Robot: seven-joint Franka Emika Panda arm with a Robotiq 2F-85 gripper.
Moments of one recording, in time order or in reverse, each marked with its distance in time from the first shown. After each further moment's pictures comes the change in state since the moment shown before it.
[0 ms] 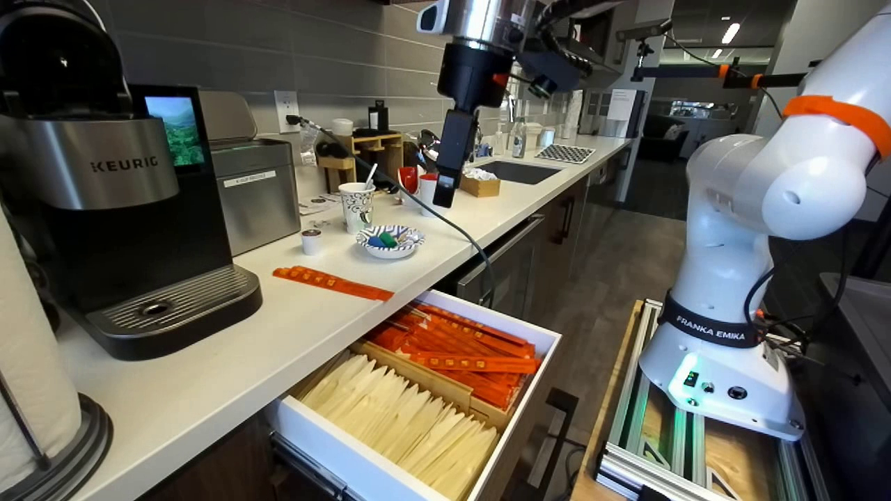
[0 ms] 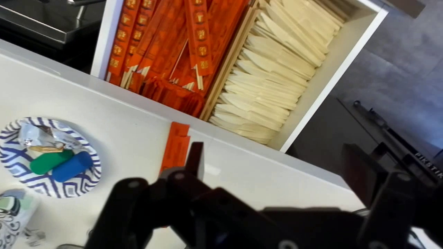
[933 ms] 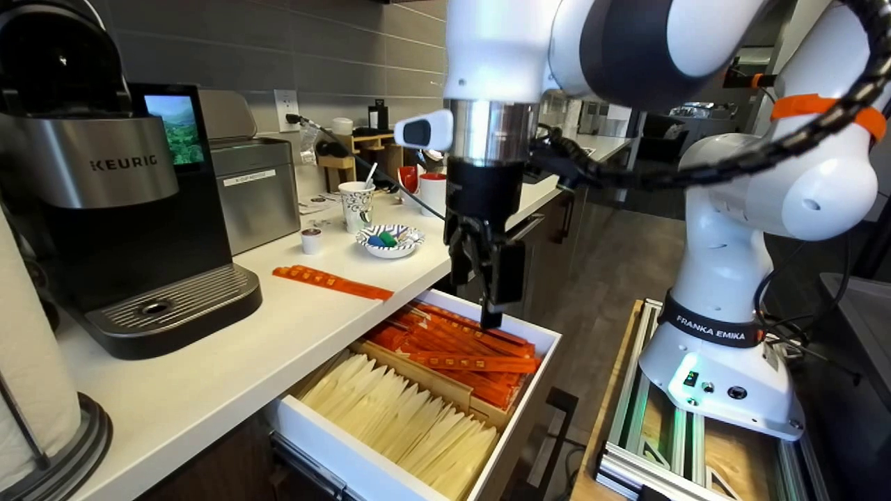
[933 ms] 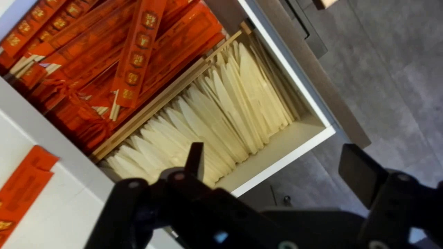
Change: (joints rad) arm 0.143 0.224 0.099 -0.052 -0.001 0.091 -0.235
